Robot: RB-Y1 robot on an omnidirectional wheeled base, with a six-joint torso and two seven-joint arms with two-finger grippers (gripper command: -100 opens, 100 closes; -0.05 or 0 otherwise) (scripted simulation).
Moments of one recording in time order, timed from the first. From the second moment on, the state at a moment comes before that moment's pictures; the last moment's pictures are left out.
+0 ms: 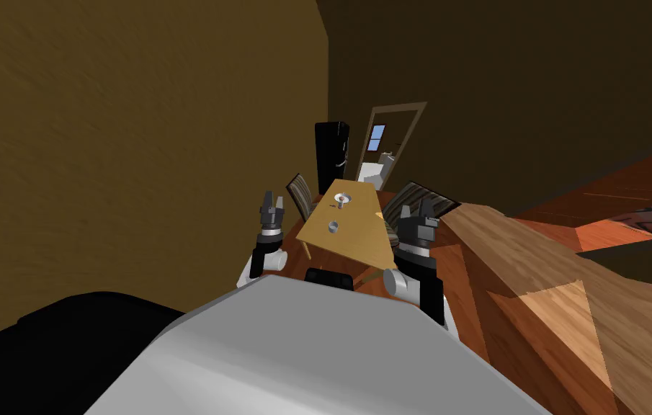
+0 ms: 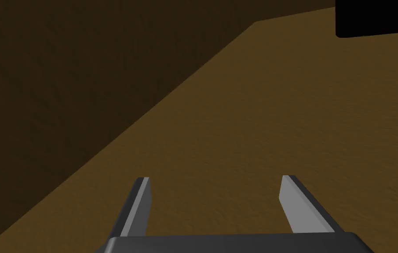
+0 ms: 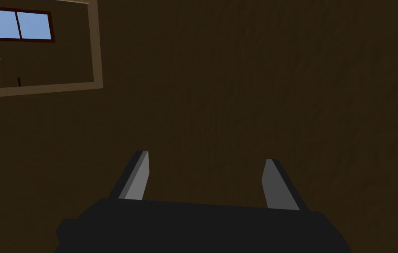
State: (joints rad) left arm 0.45 0.05 -0.03 -2.21 0.03 -0.54 -0.14; right arm 0.49 0.01 0.03 -2.34 -0.02 -0.35 0.09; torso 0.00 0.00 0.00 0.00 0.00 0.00
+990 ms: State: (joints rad) left arm 0.38 0.20 0.03 -2.15 0.06 -0.28 -0.05; right arm 0.49 0.01 0.03 -2.34 -0.02 -0.35 0.09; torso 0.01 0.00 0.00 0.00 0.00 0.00
